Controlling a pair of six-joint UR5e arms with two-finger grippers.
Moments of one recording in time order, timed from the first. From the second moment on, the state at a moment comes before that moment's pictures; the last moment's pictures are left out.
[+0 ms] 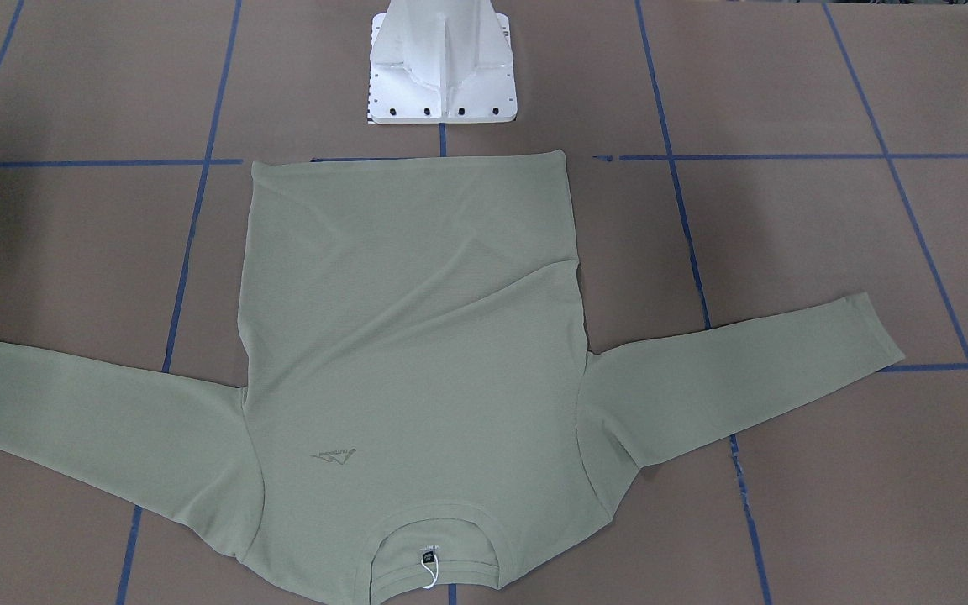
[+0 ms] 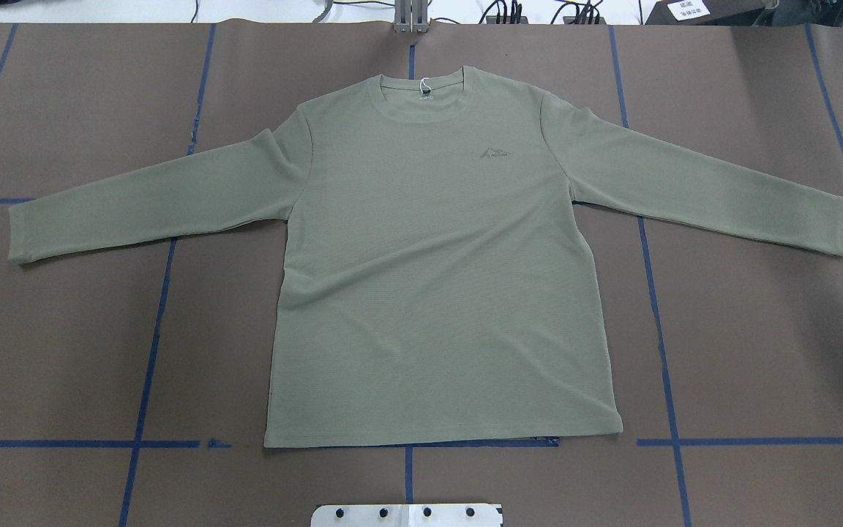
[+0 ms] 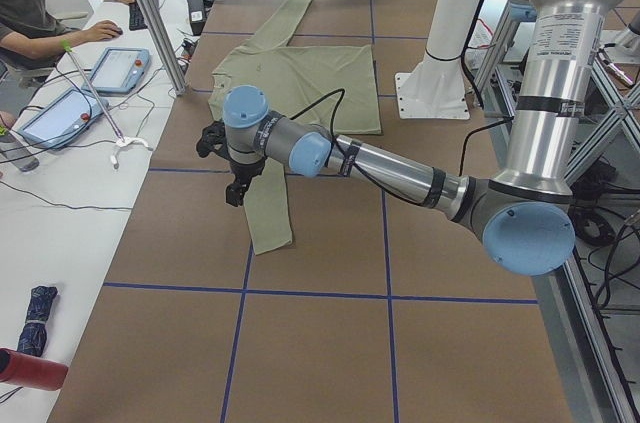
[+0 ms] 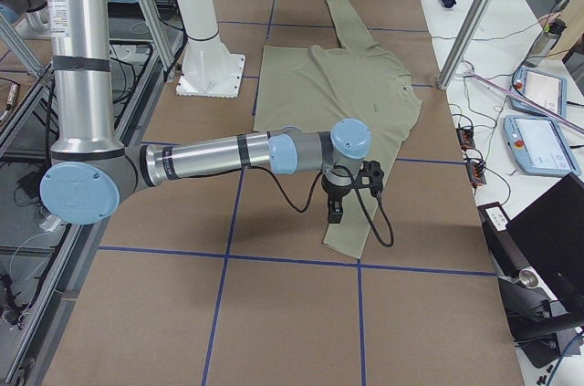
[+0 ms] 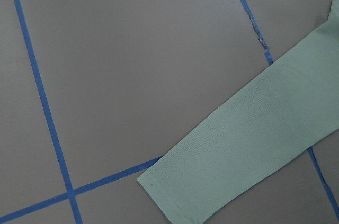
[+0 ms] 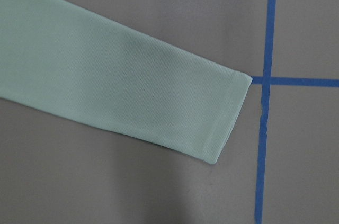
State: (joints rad) left arm -1.43 -1.69 -1.77 -1.71 -2.41 -0.07; right arm 1.41 -1.56 1.69 -1.54 2.40 0.20
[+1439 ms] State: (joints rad) left arm -1.43 -1.70 -1.77 -1.71 -2.43 -0.07; right arm 1.35 -1.35 1.17 -1.19 2.39 0.48
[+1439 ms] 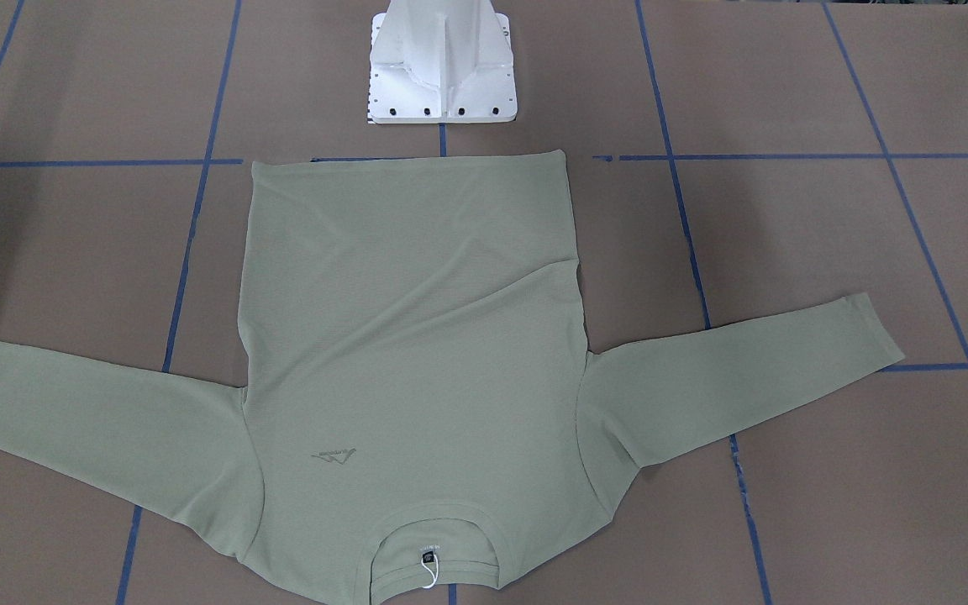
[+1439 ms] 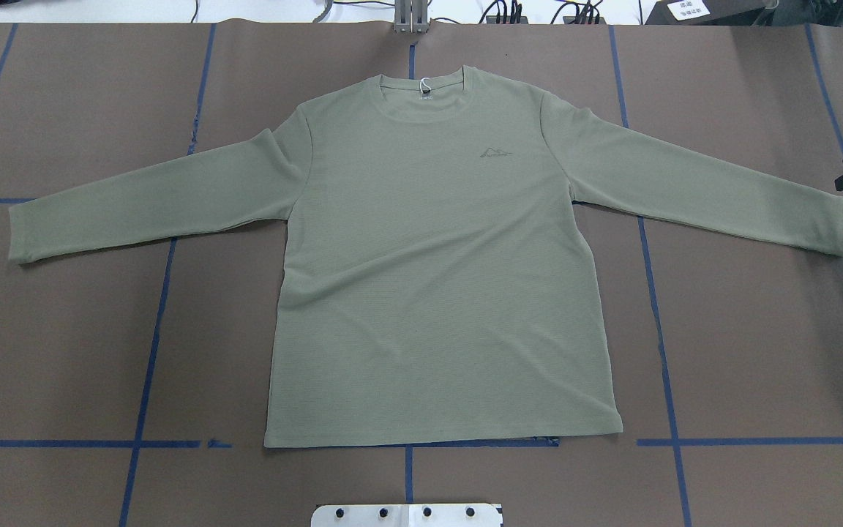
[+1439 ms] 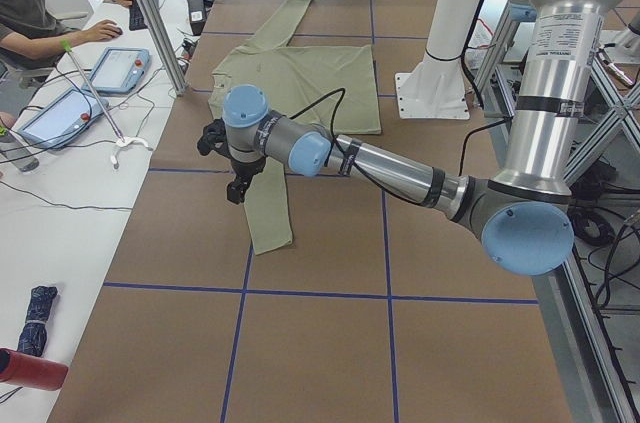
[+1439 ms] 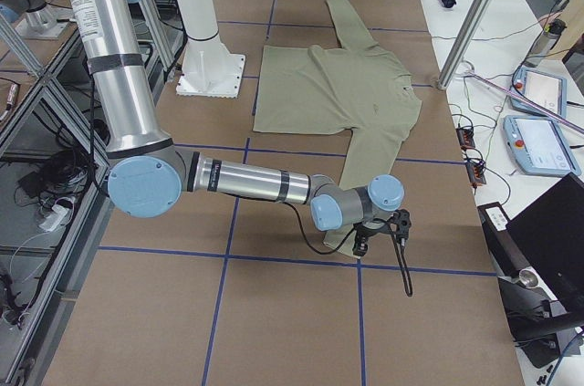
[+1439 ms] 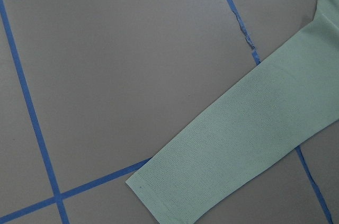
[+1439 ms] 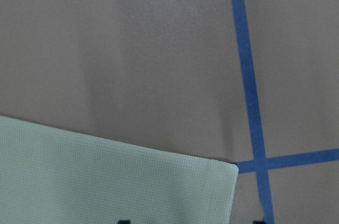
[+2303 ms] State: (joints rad) left arm -1.43 -1.70 -1.77 -1.71 -2.43 -0.07; right arm 1.33 -1.30 1.09 -1.19 2.39 0.47
